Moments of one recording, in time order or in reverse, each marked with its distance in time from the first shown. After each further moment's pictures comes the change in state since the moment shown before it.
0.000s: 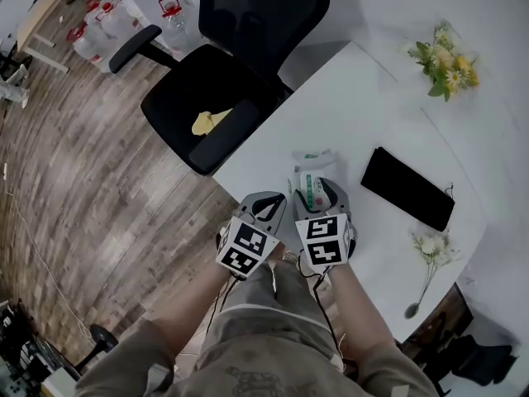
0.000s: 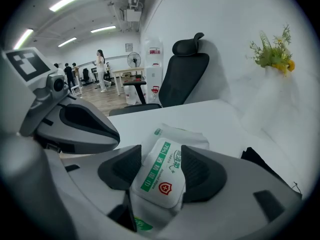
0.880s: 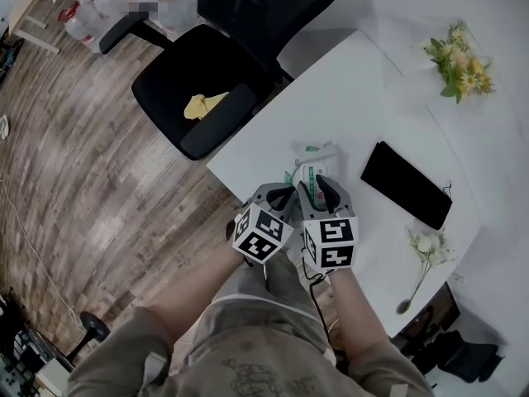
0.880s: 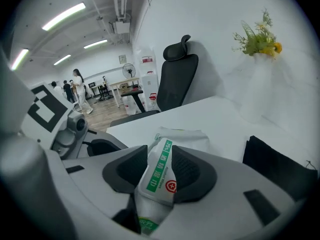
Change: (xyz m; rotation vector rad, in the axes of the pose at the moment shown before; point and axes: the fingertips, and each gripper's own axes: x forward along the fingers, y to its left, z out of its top) left arm 0.049 -0.016 -0.021 -0.022 0.077 -0.051; right arm -0.005 -0.008 0.000 0.111 -0.079 0.035
